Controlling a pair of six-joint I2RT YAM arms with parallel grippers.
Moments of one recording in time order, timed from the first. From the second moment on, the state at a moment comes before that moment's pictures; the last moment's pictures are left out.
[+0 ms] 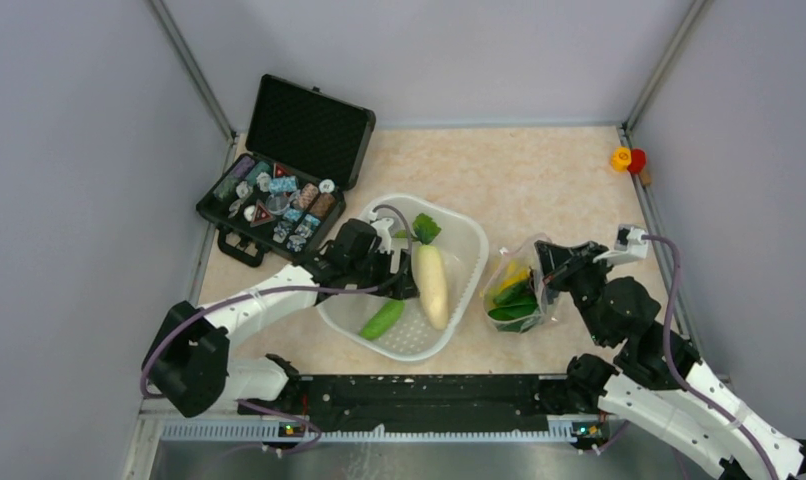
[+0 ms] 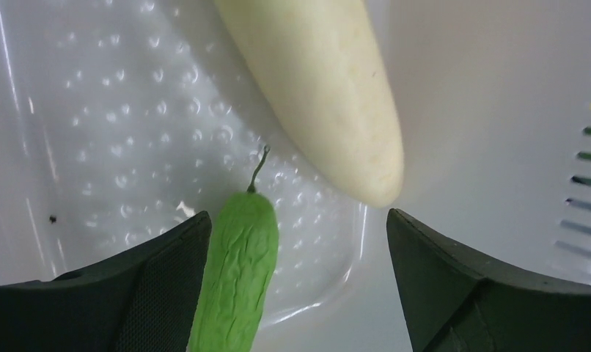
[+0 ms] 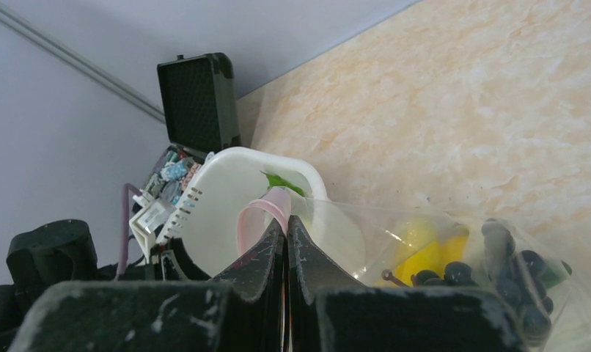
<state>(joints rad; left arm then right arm) -0.66 1.26 0.72 -0.30 0.30 -0.46 0.86 0.34 0.63 -0.35 0.63 0.71</state>
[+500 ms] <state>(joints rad) -0.67 1.62 1.04 -0.20 0.16 -0.47 0.86 0.35 0.63 -0.34 0.62 0.71</state>
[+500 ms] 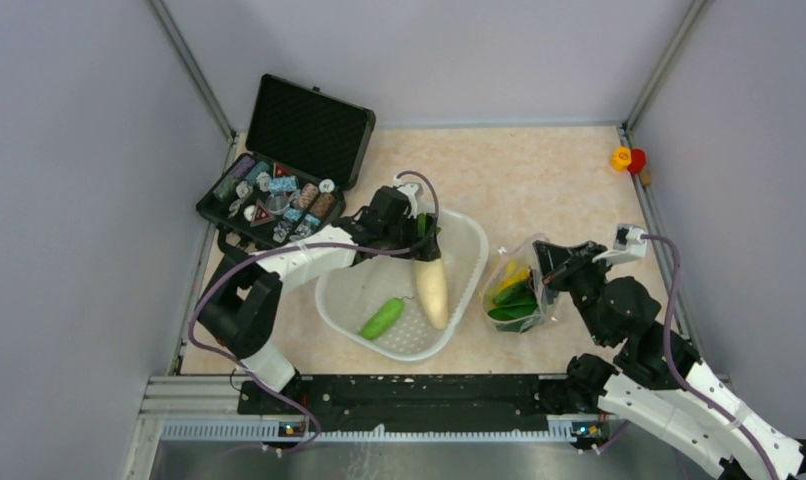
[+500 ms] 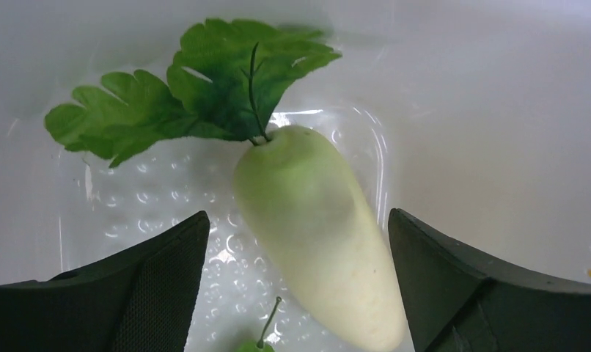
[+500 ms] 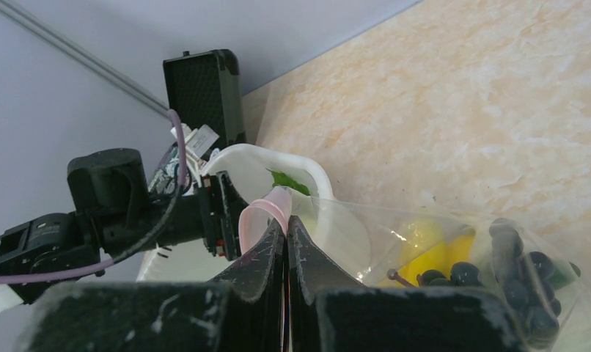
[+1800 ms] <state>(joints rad) -0.67 1.45 0.94 -0.26 0.28 -0.36 0.86 0.33 0.63 -0.36 0.61 0.72</state>
